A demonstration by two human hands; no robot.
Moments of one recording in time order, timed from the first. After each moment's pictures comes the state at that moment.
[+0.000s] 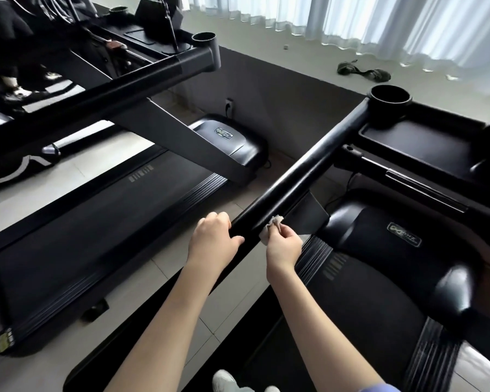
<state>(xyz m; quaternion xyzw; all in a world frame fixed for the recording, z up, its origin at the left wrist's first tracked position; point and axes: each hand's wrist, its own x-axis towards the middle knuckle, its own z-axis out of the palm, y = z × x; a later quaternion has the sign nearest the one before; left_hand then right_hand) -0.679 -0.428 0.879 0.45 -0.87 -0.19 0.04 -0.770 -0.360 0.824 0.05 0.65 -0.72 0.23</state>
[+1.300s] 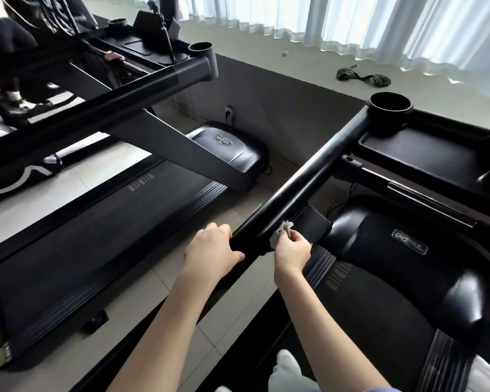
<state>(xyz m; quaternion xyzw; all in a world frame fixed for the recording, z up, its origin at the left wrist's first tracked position) -0.699 -0.437 0.893 0.45 -0.88 -0.17 -0.06 -0.810 -0.368 0.820 0.06 0.71 -0.67 0.20</state>
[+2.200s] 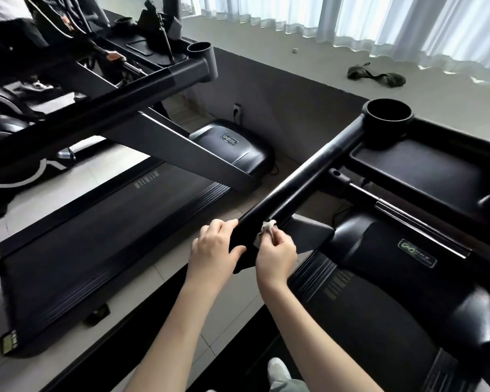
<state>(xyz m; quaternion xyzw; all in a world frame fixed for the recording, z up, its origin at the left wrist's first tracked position) -0.766 -0.419 0.867 0.43 -0.88 -0.17 0.10 -0.856 -0.371 0.814 -0.05 0.74 -0.64 0.18</state>
